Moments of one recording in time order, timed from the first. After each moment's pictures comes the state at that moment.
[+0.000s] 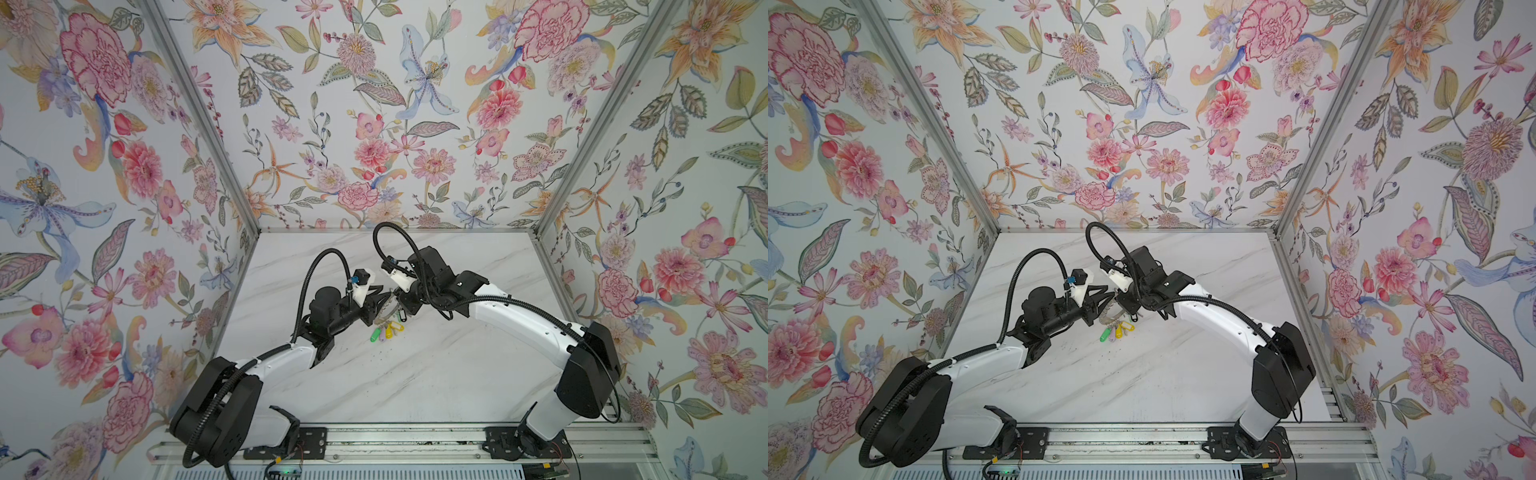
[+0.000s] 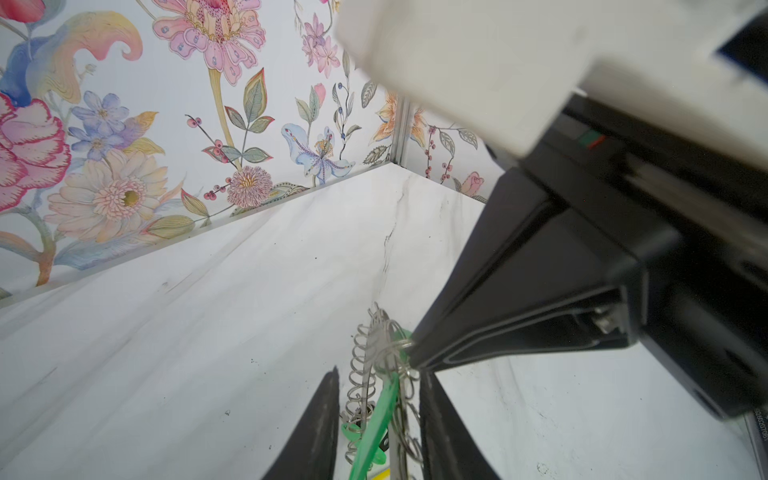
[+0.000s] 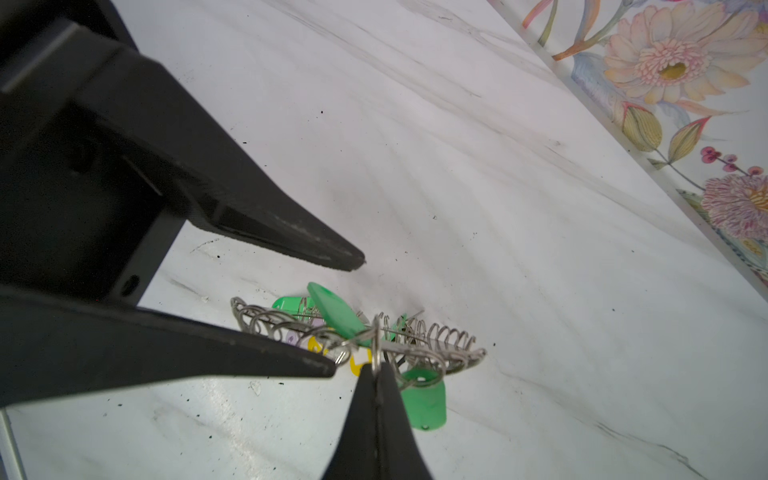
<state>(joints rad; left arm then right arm) -0.51 1.36 0.56 0.64 0.41 -0.06 0.81 1.64 1.41 -0.55 -0.06 -0.21</state>
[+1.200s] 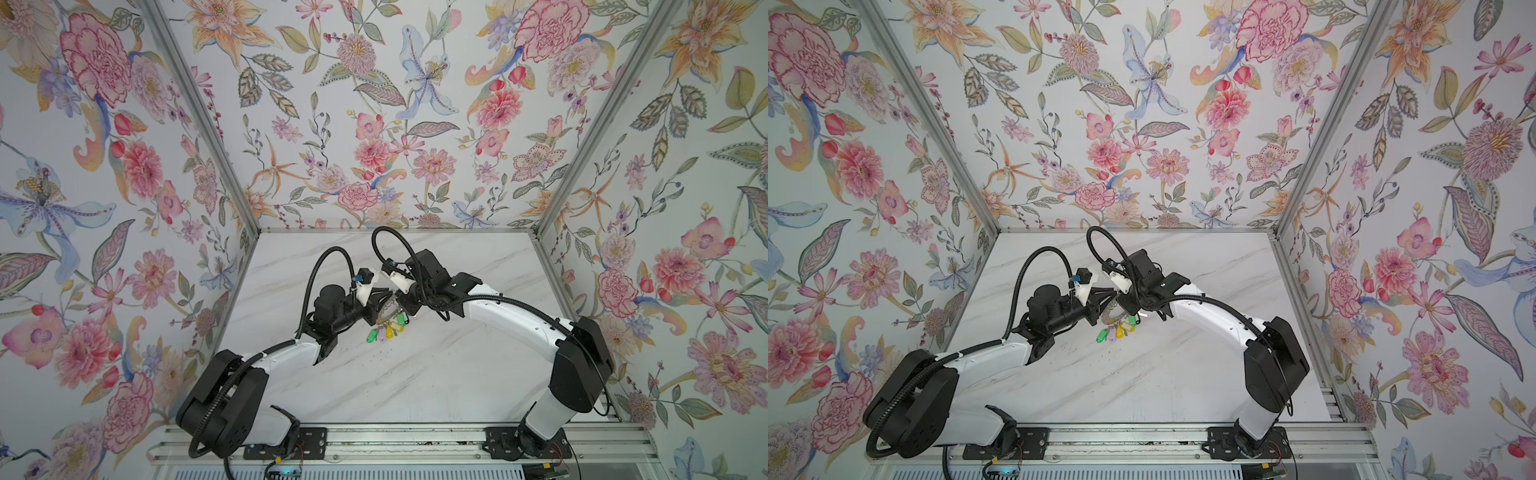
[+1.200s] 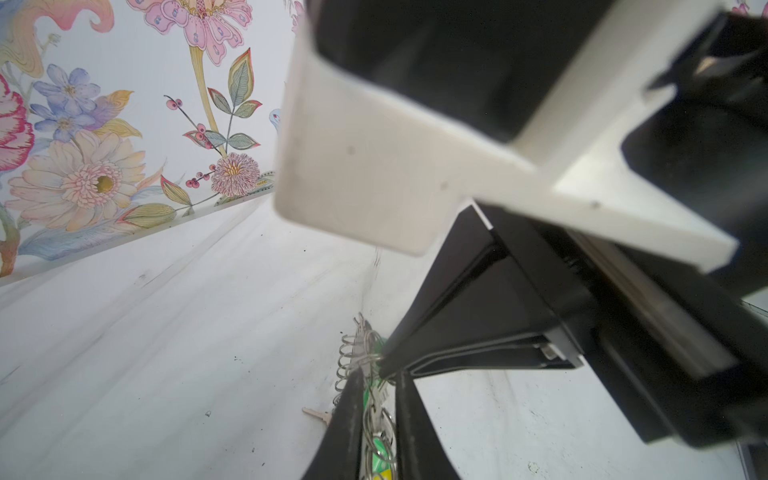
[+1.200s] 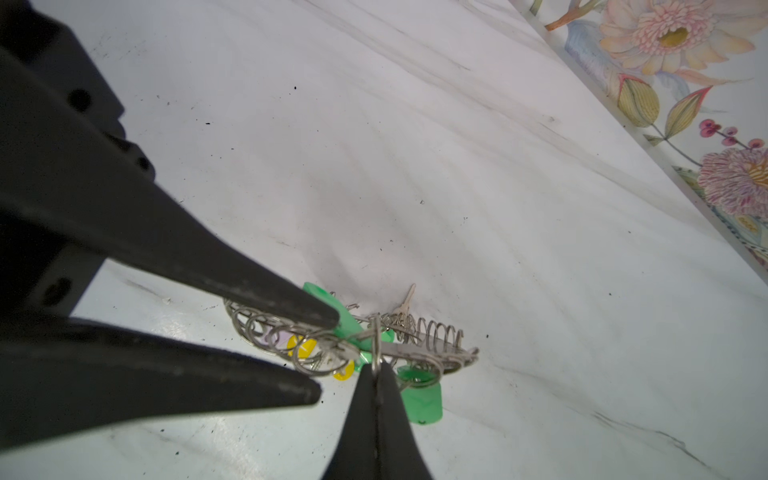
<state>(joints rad) -0.52 1.41 0.59 0.63 0.42 -0.08 0.80 1.69 1.39 -0.51 -0.02 -0.21</state>
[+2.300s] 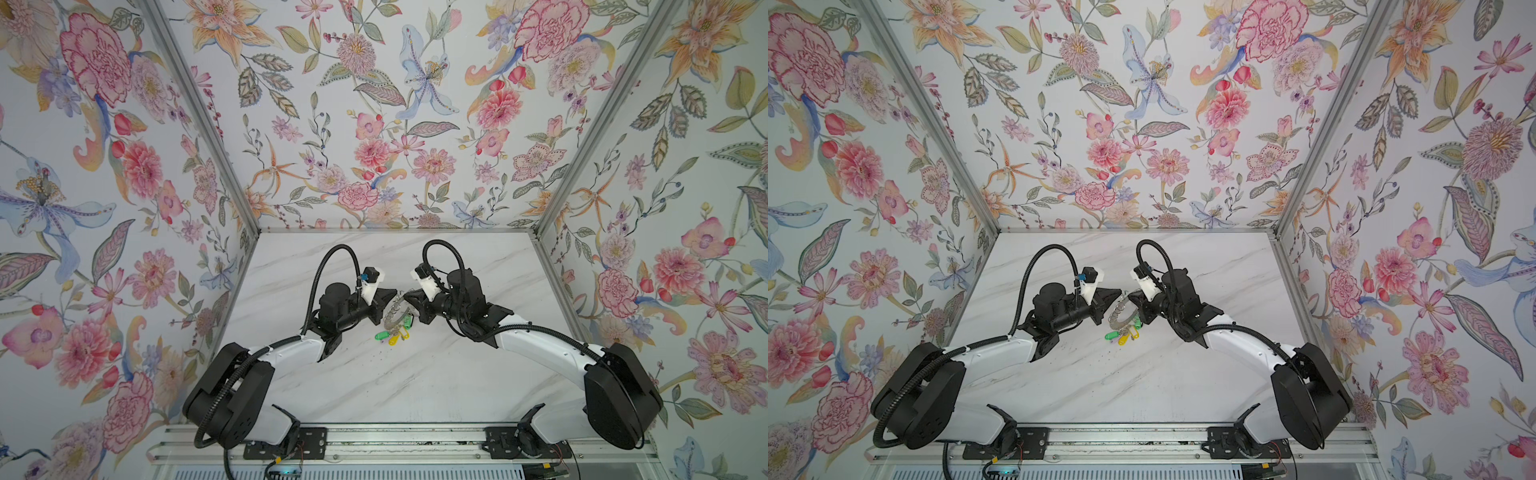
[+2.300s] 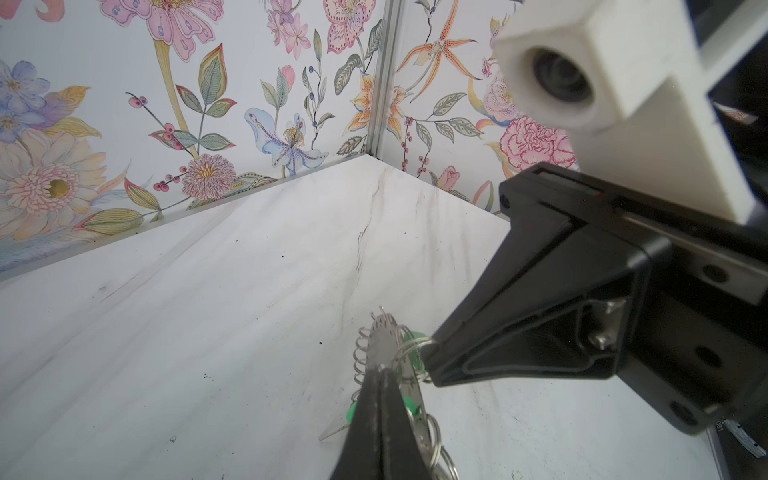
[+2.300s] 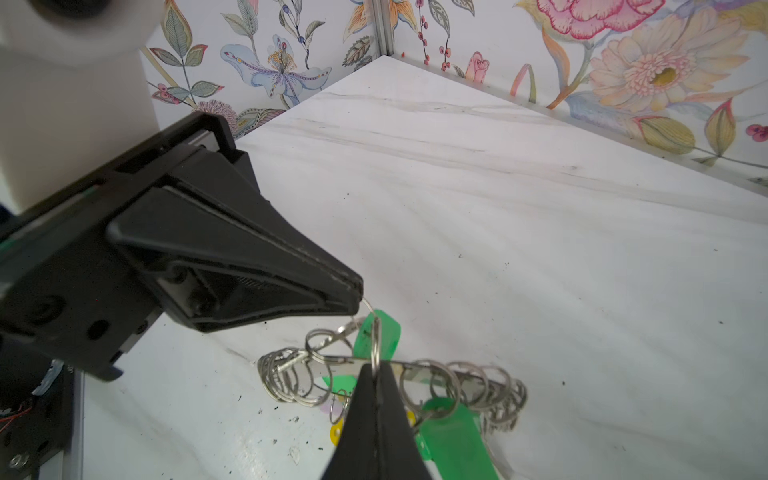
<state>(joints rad) -0.53 1.45 0.62 0.67 0.44 -0.11 0.66 1.43 0.87 0.15 -0.34 0.06</state>
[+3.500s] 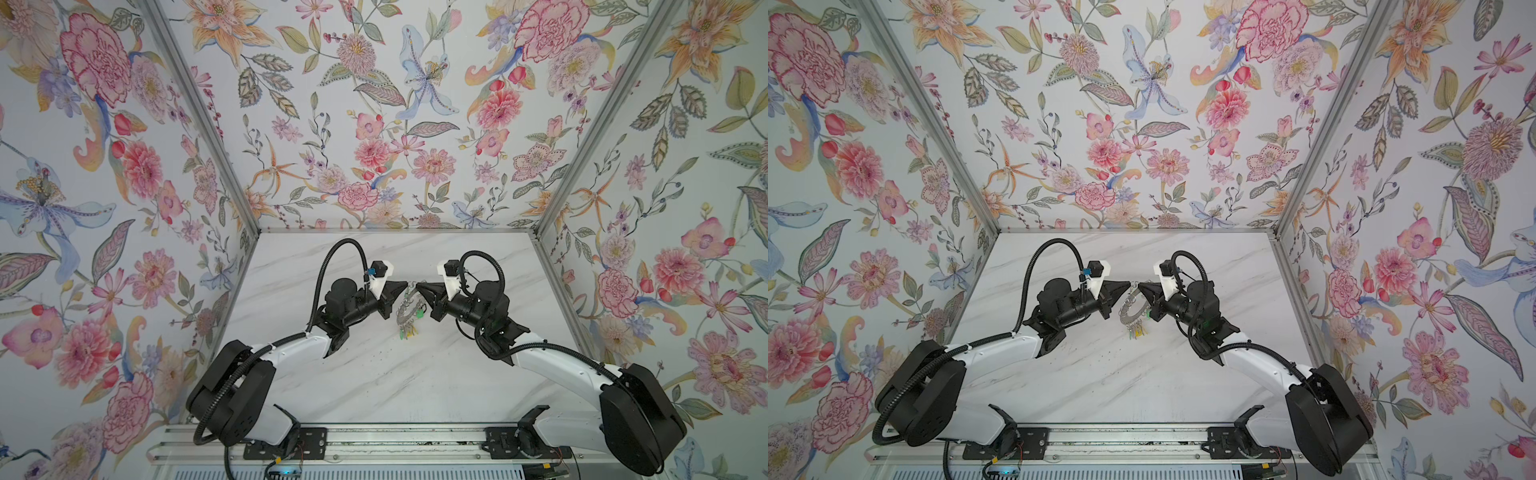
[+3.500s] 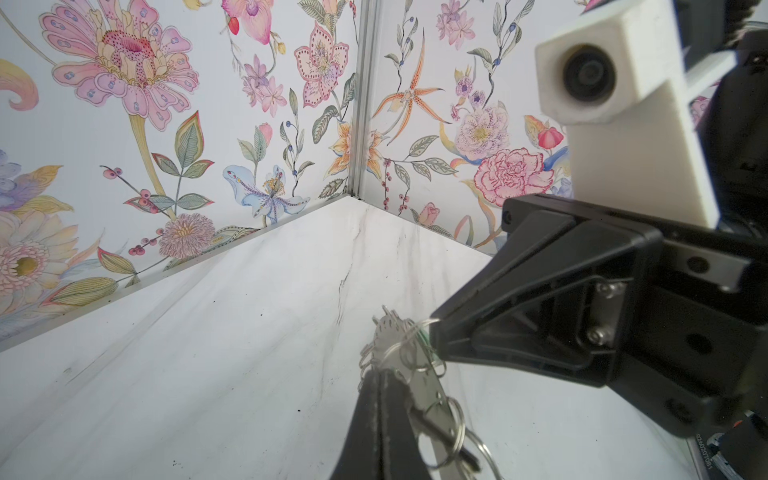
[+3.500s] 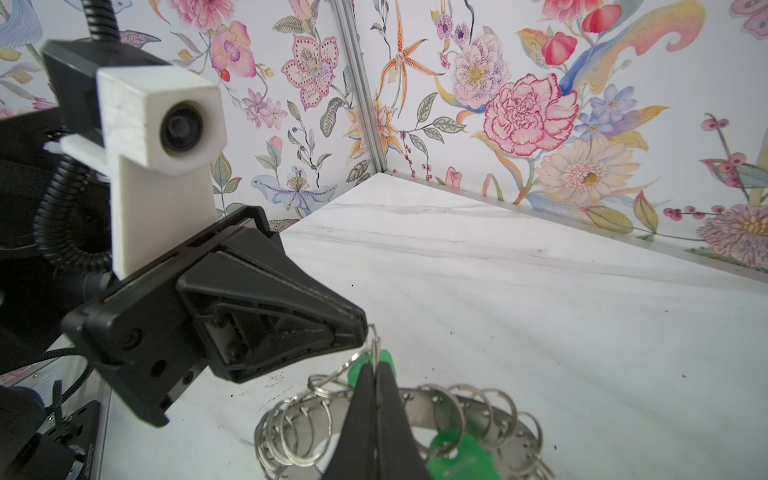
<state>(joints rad) -0.59 1.47 0.70 0.68 0.42 -0.11 0.60 1.27 0.66 0.56 -0.33 0.20</state>
